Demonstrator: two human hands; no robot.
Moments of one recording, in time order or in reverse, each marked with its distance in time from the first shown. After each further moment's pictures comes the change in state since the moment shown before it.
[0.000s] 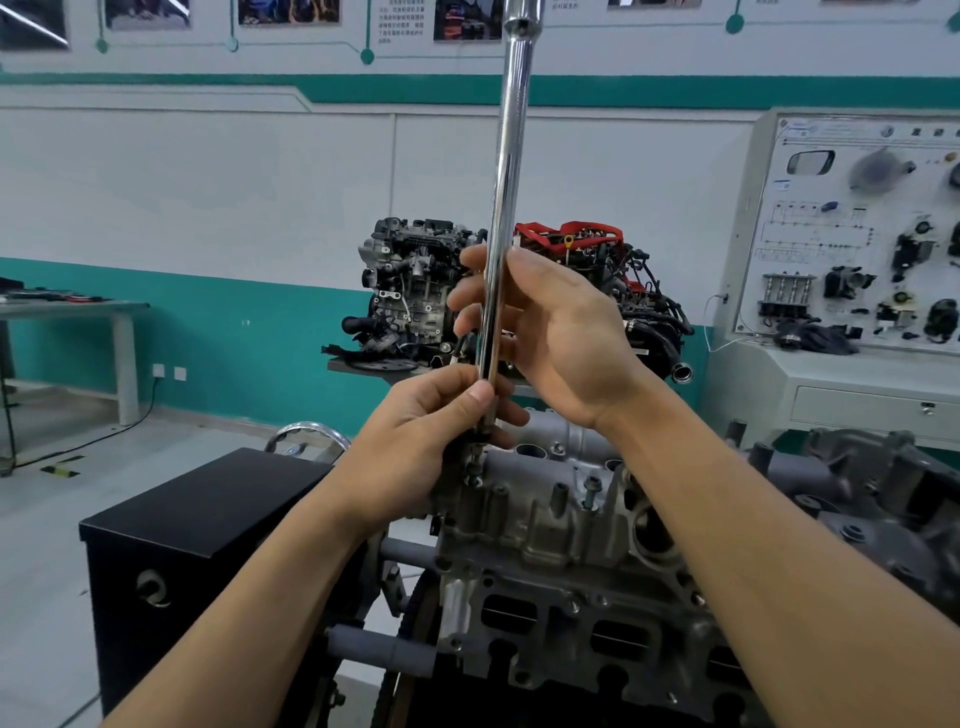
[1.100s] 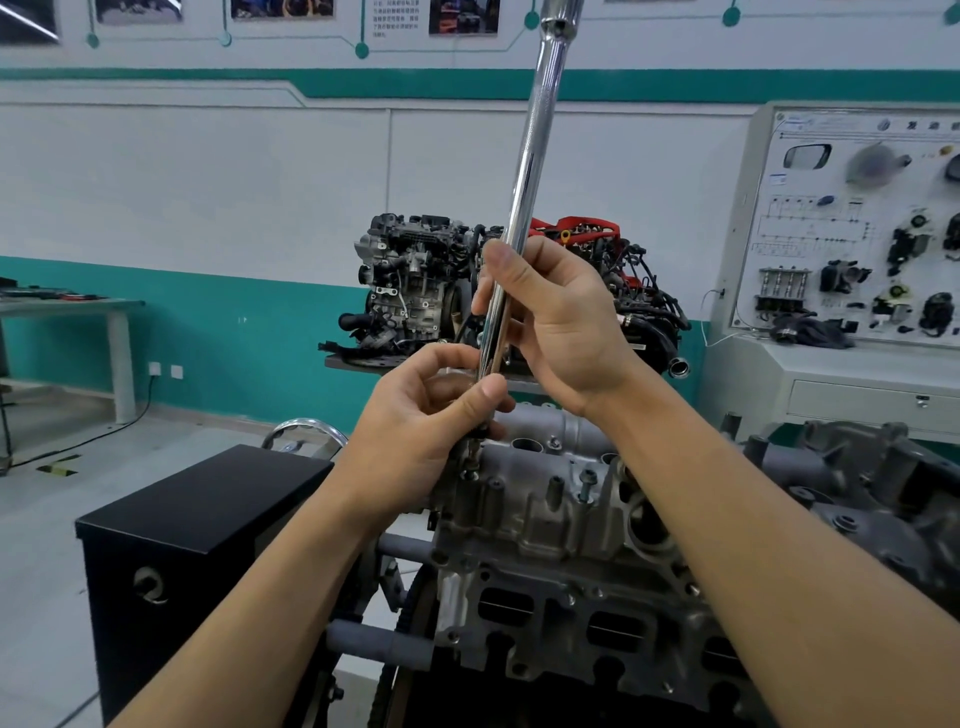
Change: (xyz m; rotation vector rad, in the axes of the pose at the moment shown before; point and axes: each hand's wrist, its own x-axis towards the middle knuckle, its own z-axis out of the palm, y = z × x) left_hand 0.000 -0.003 0.005 -0.035 0.122 0.064; right_hand 0.004 0.003 -0.002 -0.085 0.154 -0.102
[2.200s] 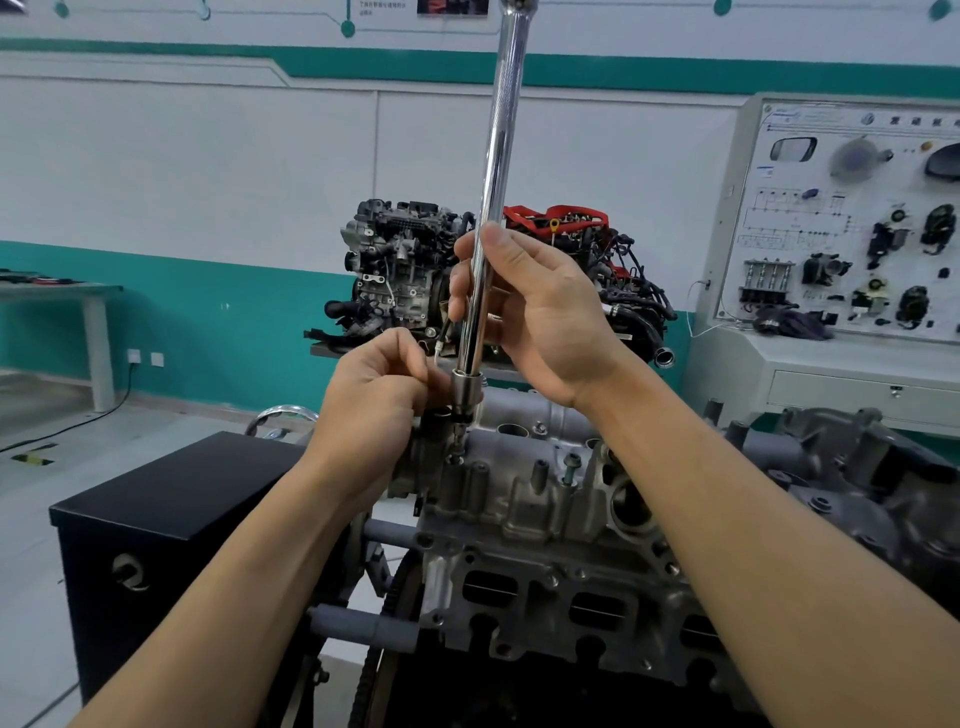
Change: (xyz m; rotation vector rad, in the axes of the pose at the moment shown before) left_hand 0.009 -0.008 -0.008 -0.055 0.163 -0.004; right_hand -0.006 -0.003 0.000 0.040 -0.092 0.102
